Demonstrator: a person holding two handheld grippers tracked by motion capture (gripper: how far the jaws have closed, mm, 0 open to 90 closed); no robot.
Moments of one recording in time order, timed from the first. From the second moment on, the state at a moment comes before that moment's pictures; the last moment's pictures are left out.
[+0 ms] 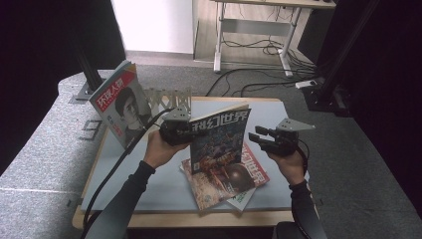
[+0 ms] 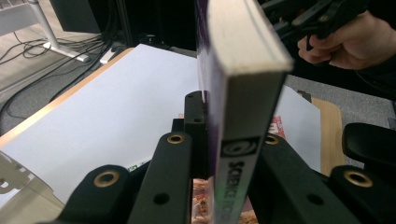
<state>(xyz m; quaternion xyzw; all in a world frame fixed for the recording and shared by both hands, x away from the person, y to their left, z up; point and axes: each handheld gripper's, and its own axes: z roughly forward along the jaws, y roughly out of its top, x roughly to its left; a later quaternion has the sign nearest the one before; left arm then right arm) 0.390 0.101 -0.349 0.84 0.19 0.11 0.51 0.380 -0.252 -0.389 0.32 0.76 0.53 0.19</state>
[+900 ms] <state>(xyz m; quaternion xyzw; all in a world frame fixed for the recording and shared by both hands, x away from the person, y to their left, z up) 0.387 0.101 -0.347 0.84 0.17 0.12 0.50 0.377 -0.297 -0.487 0.48 0.75 0.39 0.22</state>
